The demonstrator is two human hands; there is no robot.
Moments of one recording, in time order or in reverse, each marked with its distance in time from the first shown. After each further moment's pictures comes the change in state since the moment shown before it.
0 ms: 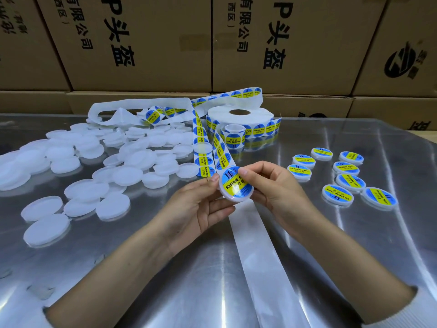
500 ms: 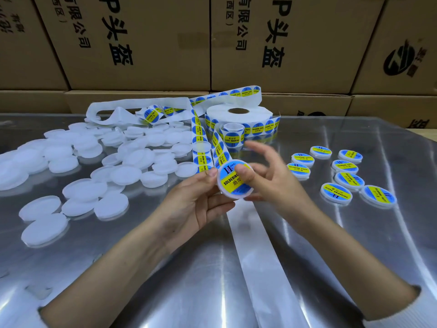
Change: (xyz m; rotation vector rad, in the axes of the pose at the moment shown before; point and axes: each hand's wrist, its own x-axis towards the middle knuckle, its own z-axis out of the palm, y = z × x) left_hand -0.003 0.003 0.002 0.034 -0.058 0.052; right_hand -0.006 -0.011 0.004 -0.246 -0.027 -0.098
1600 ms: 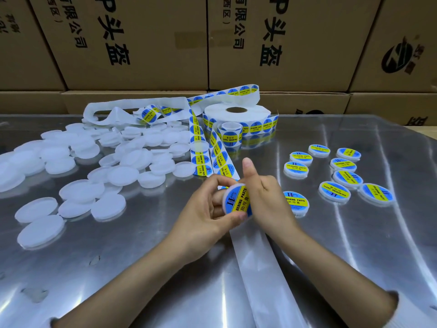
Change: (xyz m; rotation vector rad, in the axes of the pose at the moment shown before) left_hand -0.003 -0.029 0.011 0.466 -0.025 0.272; right_hand -0.003 0.015 0.020 -0.301 0.203 0.100
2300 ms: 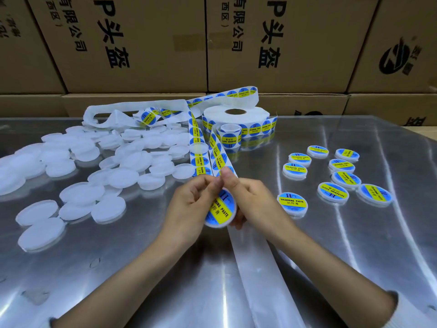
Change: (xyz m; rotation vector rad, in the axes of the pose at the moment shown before) left_hand 0.009 0.010 -0.005 0.050 0.276 0.039; right_hand -0.005 -0.007 0.002 0.078 -0.239 -0.018
